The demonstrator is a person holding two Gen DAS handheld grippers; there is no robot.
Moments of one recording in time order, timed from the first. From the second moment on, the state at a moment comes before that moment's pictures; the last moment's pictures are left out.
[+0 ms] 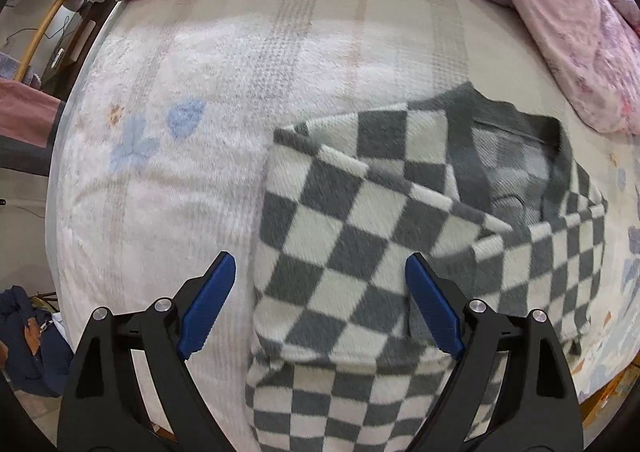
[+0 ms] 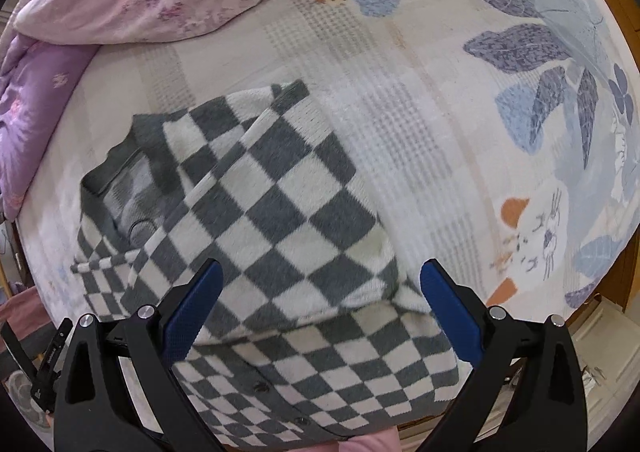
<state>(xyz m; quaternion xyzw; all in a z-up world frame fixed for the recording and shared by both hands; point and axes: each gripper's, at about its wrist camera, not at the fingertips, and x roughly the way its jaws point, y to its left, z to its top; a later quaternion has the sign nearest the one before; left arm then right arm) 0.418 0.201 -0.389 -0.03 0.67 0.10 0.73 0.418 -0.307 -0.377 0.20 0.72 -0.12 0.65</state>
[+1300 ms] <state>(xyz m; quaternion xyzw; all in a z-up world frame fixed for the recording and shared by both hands) 0.501 0.268 -0.464 -0.12 0.69 0.09 0.71 0.539 -0.296 -0.509 0.18 0.74 -0.15 0.63</state>
